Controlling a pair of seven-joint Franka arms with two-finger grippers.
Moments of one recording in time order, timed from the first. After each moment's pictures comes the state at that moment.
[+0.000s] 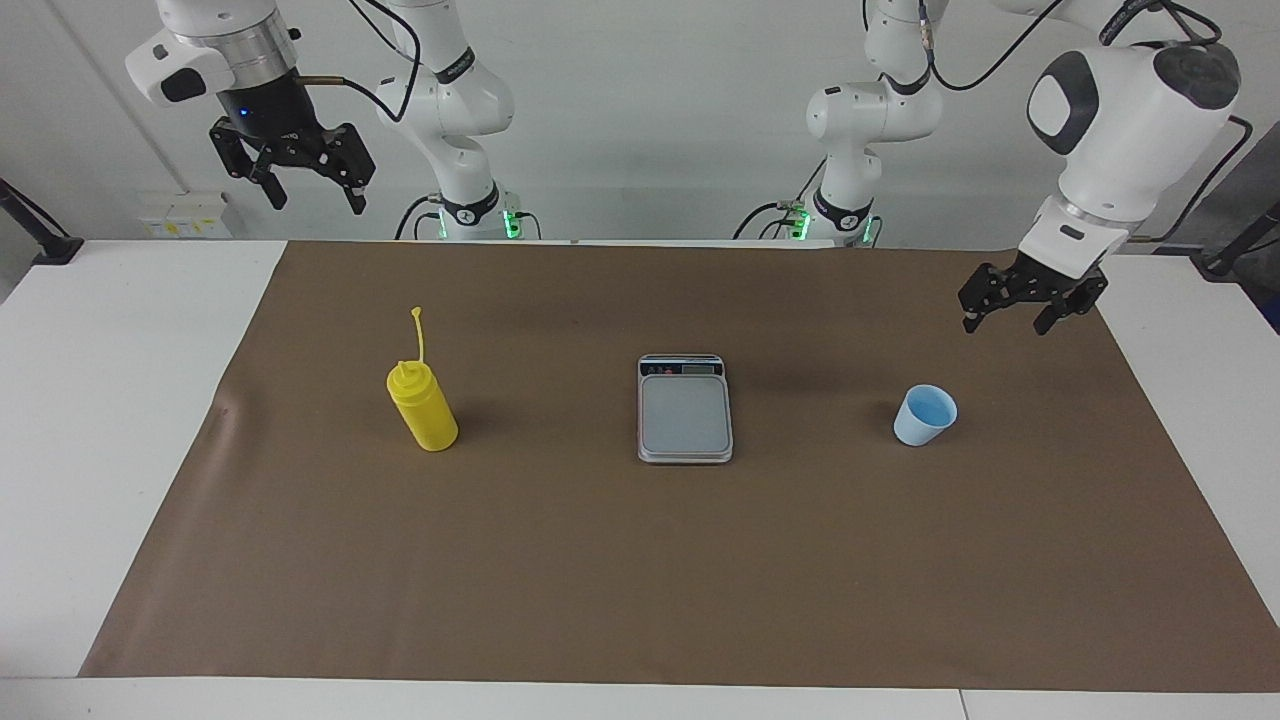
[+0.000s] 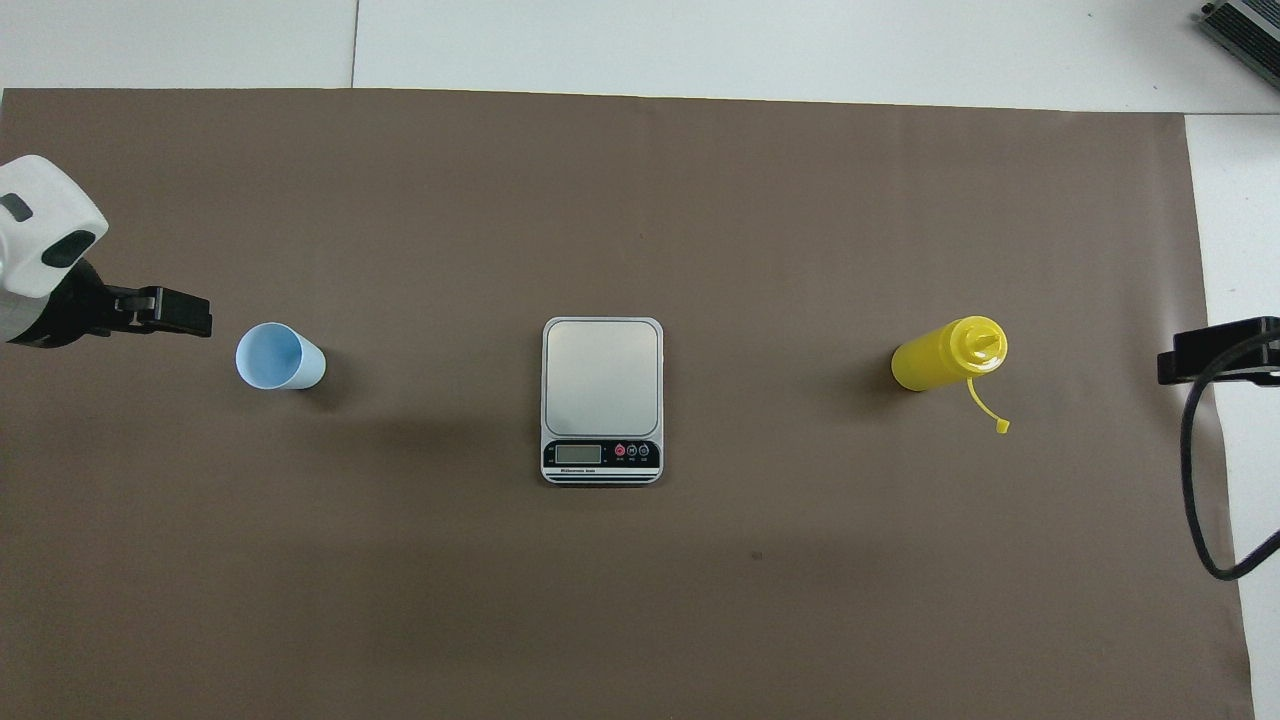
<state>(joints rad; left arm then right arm) 0.01 0.01 -0.05 -1.86 -0.01 1.91 0.01 0.01 -0.08 -0.02 -1.49 -0.01 1.41 0.08</state>
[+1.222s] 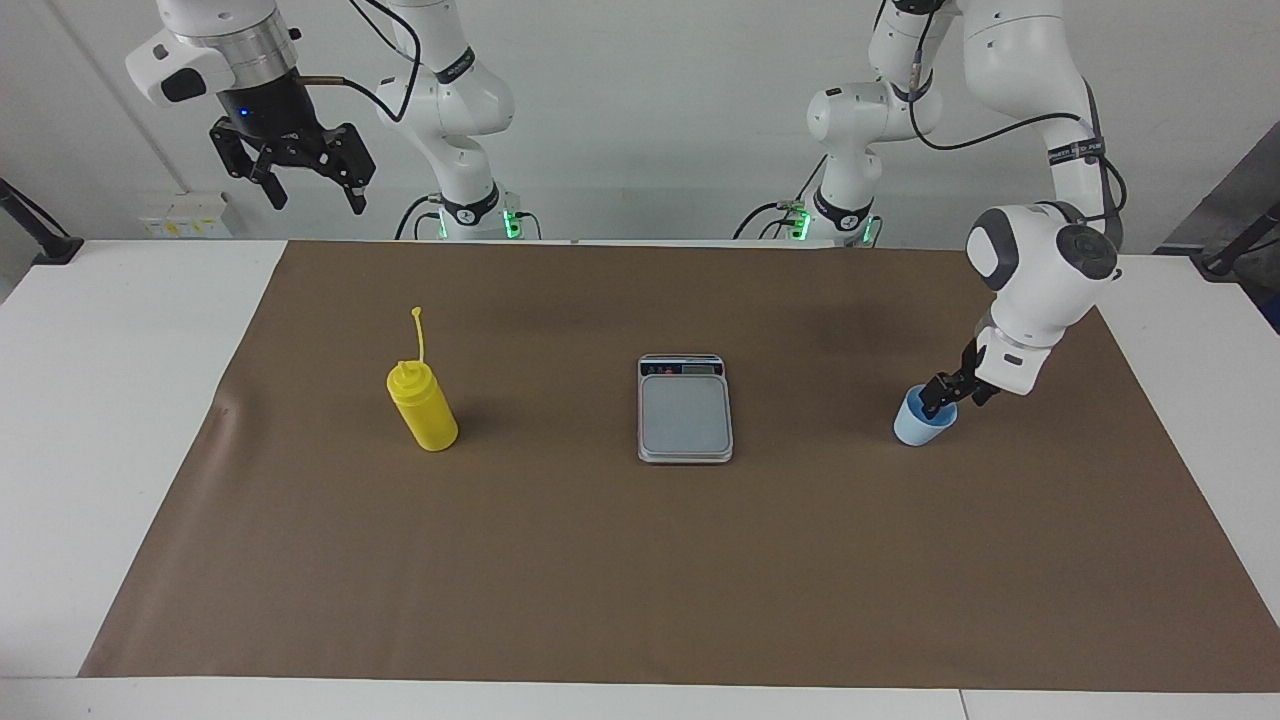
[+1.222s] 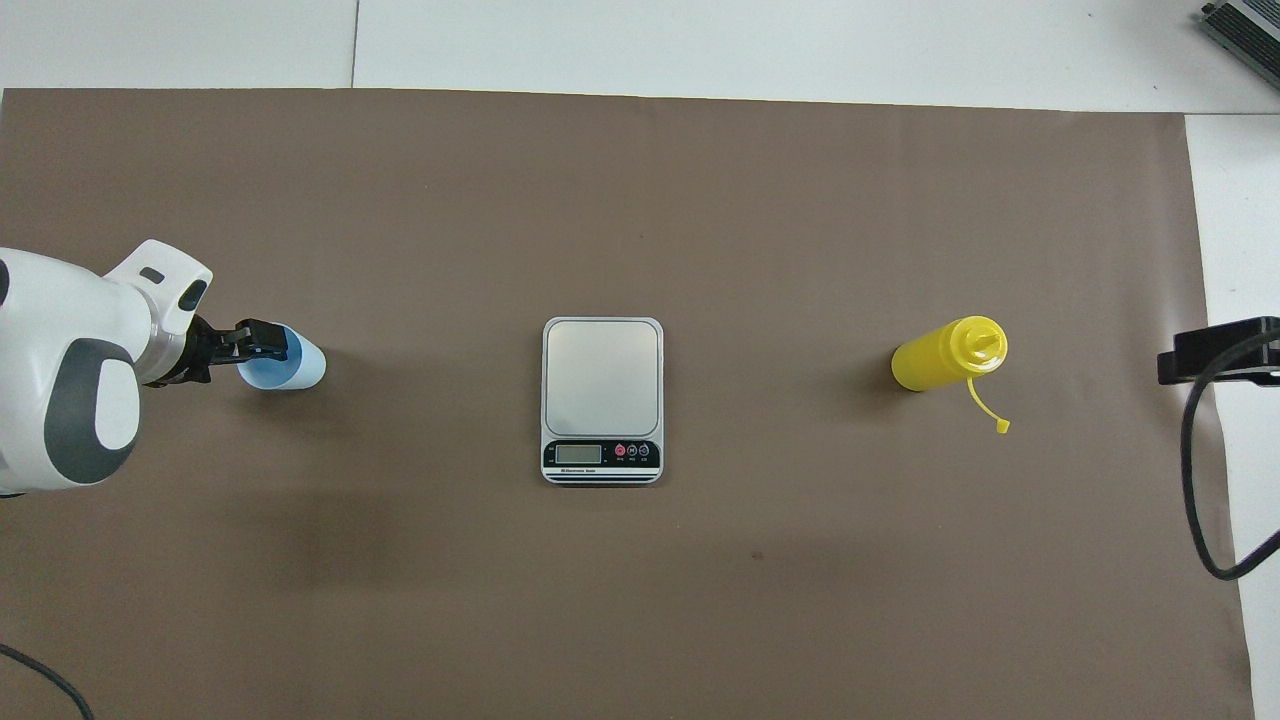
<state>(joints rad) 0.06 0.15 -0.05 -2.12 -0.04 2.29 -0.19 0.01 -0.08 -0.02 -1.49 -0.01 1.41 0.08</state>
